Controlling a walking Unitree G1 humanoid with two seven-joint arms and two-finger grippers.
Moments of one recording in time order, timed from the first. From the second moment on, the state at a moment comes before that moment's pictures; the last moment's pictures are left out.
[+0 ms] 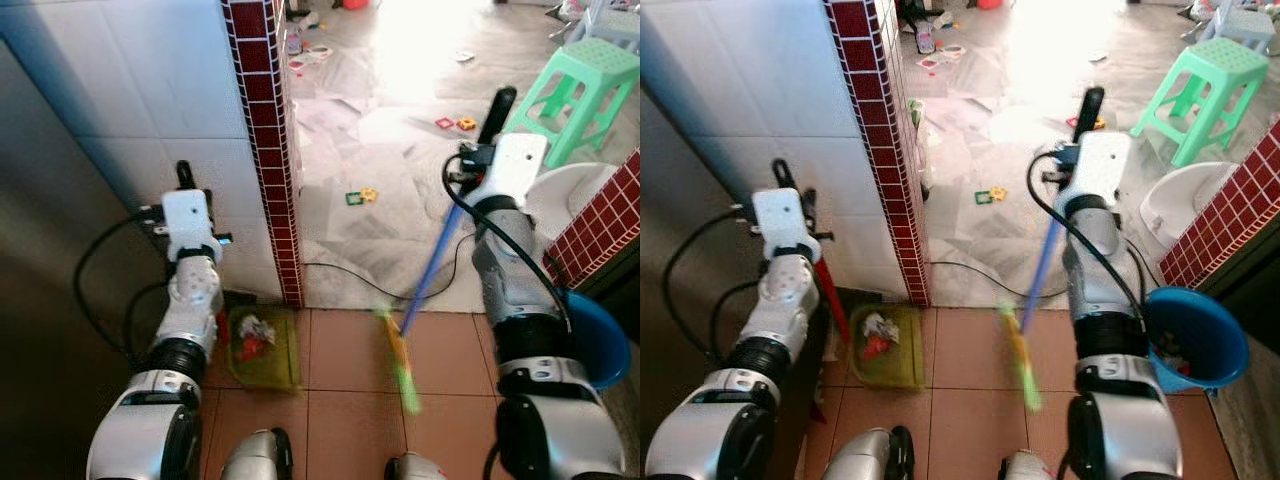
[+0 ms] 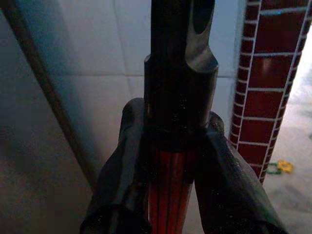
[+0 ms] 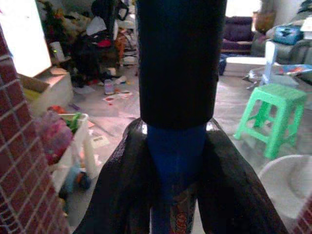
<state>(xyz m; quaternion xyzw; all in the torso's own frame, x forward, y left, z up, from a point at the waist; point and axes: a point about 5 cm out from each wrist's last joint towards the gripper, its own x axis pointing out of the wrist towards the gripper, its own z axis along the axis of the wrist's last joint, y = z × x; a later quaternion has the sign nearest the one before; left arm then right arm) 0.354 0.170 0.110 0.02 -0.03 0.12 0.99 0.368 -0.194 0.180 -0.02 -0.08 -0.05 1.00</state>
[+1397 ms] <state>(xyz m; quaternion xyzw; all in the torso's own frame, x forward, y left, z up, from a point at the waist) 0.344 0.139 0.116 -0.06 -0.02 0.03 1.00 0.361 -0.182 0.161 -0.01 -0.08 -0.06 0.99</state>
